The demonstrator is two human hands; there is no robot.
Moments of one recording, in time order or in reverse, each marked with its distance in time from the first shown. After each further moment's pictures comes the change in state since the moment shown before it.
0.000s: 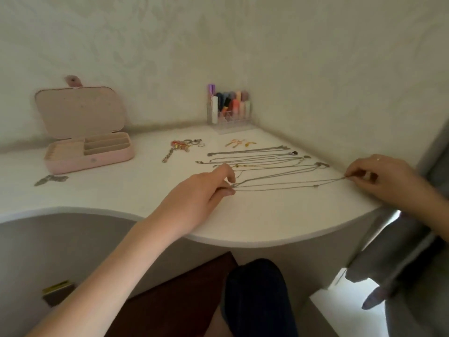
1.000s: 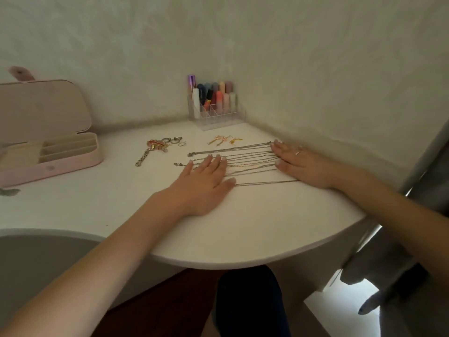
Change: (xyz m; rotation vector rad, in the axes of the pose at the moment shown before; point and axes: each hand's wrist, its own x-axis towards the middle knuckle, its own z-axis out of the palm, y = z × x) left_hand 0.080 -0.020 0.039 0.391 -0.414 -0.182; right_hand 0.086 -0.020 0.076 0.050 -0.507 -0.056
